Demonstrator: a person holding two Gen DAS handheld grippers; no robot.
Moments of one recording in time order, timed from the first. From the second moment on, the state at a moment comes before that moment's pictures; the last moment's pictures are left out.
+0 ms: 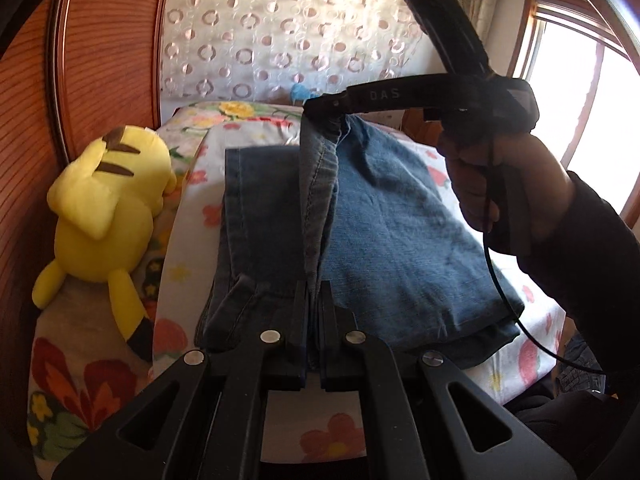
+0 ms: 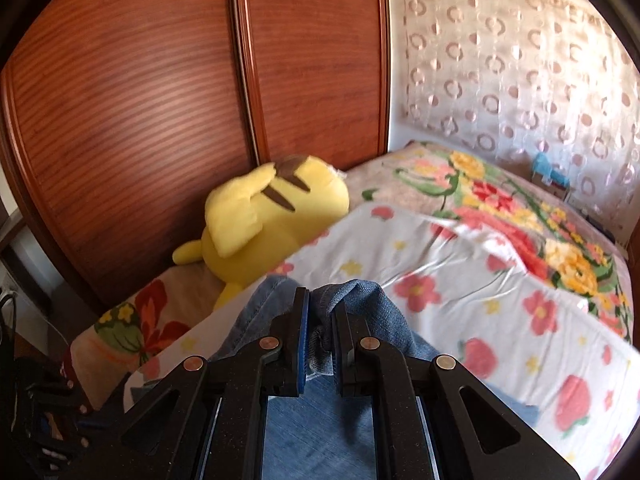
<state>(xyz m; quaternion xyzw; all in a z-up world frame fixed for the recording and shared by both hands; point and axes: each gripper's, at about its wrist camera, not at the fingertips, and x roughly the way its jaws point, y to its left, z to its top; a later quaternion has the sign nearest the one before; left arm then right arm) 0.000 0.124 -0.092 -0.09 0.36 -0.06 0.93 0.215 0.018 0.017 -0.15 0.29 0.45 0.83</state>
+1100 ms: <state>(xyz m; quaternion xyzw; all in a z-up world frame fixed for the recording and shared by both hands) 0.020 0.165 -0.132 -0.11 0.39 0.05 0.91 0.171 -0.137 -0.030 -0.11 0.33 0.36 0.86</state>
